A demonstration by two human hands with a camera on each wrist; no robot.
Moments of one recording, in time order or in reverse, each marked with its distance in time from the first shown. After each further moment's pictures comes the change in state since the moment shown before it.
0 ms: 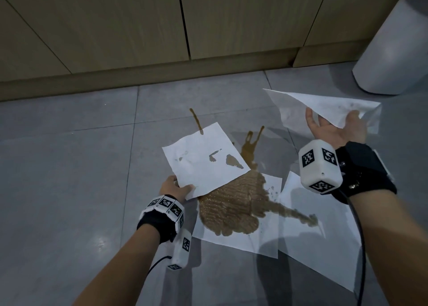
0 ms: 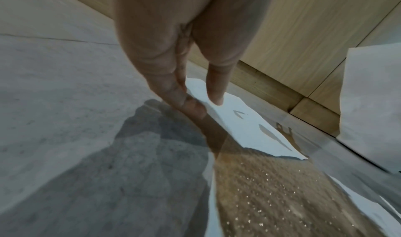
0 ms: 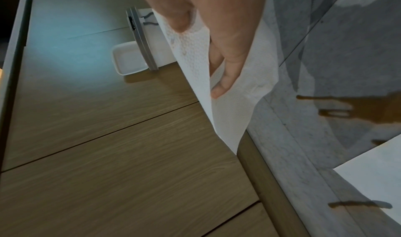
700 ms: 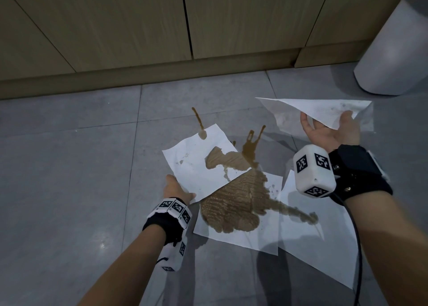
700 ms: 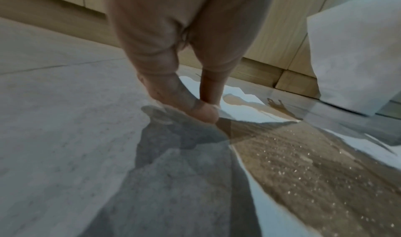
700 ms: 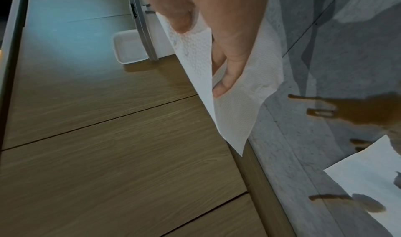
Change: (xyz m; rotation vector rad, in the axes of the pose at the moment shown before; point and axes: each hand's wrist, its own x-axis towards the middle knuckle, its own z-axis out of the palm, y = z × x) left_hand -0.020 0.001 0.007 0.112 0.071 -0.004; right_hand -0.008 0.007 -0.002 -0.070 0.004 0.063
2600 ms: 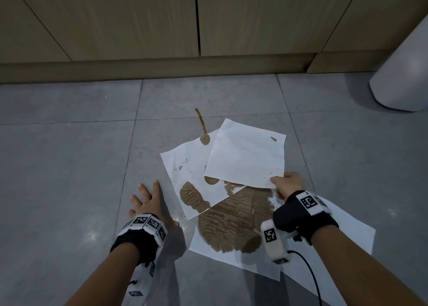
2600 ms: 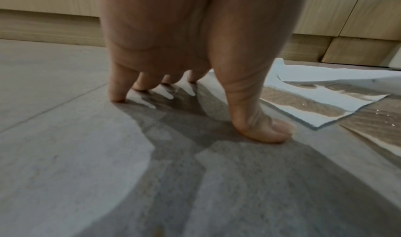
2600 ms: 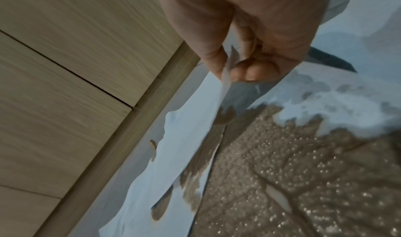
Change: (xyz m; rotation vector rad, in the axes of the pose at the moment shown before) left_hand 0.028 -0.042 -0.024 0.627 -0.143 -0.038; right_hand 0.056 0.097 -0.090 -1.542 0.297 0.071
